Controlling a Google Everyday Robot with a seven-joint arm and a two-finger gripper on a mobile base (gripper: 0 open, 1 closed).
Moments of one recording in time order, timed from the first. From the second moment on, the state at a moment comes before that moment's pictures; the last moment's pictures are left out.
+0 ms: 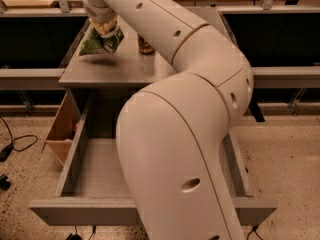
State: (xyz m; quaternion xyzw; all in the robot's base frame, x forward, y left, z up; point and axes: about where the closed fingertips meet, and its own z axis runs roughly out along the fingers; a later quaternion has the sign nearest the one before) arm 0.791 0.160 0.936 -0.46 0.83 -0.05 0.30
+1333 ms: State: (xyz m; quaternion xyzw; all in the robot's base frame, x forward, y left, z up) arm 0.781 0.143 0.988 -0.47 0.81 0.00 0.35
